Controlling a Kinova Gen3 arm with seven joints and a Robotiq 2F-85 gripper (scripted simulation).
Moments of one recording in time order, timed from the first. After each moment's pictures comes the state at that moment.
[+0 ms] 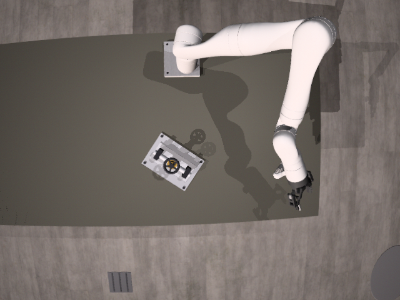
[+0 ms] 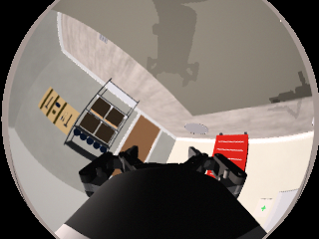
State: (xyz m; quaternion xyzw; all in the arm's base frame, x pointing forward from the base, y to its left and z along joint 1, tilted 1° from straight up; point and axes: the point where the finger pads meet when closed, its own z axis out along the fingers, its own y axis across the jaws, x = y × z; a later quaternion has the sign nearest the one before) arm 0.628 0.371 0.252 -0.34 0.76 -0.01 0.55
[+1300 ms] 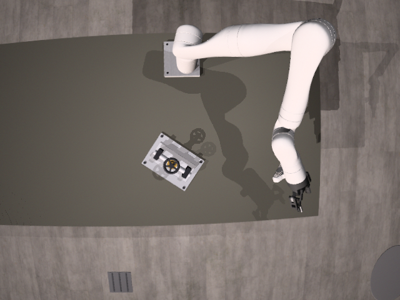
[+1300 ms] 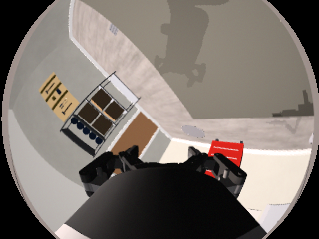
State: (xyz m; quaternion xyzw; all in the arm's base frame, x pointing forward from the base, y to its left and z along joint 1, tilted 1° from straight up) arm 0.632 0.369 0.255 -0.40 0.74 -0.04 0.55
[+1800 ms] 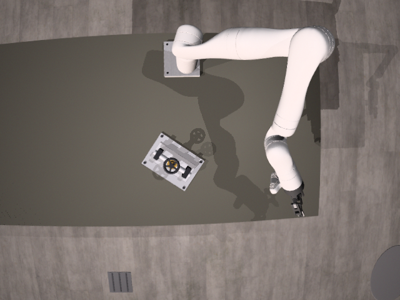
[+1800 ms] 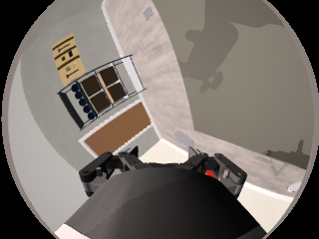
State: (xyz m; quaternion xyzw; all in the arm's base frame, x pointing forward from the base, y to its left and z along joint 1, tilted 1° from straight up) arm 0.643 0.353 0.261 -0.54 0.65 -0.11 0.53
